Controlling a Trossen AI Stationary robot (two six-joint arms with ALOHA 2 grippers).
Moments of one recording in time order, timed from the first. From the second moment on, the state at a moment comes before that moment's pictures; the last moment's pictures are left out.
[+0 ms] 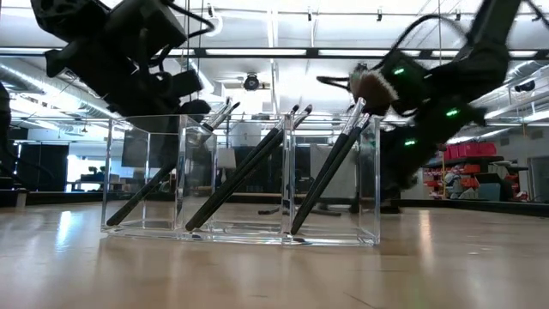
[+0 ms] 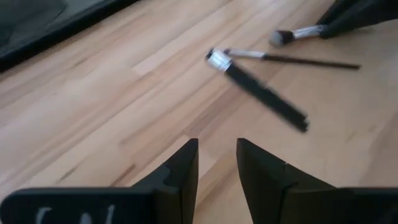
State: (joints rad) left arm -0.23 1.49 0.59 -0.02 -0.81 -0.70; right arm 0.00 1.71 0.57 0.26 0.42 0.46
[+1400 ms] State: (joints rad) left arm -0.27 1.65 0.83 0.94 -0.13 0.33; right arm 0.35 1.46 0.50 1.05 0.16 -0.04
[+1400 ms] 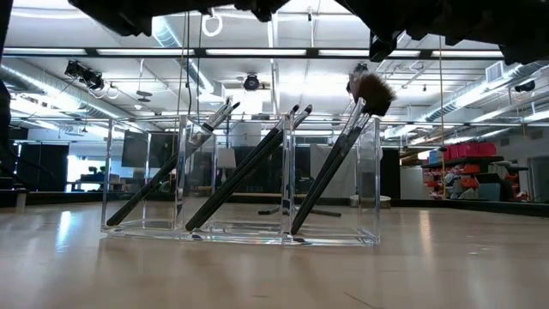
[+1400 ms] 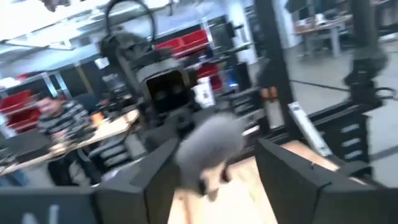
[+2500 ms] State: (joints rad) left arm -0.40 1.57 1.33 -0.40 -0.11 -0.02; right arm 0.40 1.13 0.49 0.52 0.26 0.13
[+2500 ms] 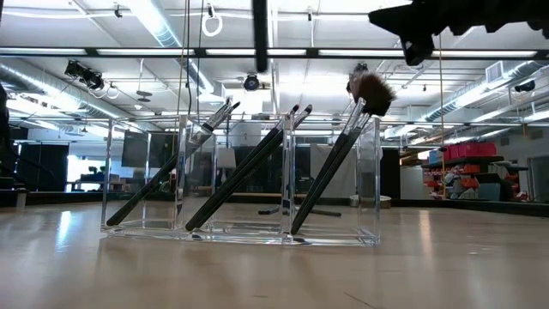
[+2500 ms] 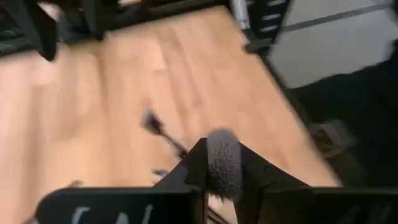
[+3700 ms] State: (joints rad) left arm -0.27 1.80 1.34 -0.47 0.15 -0.12; right arm 0.42 1.14 0.48 0.50 0.27 0.12
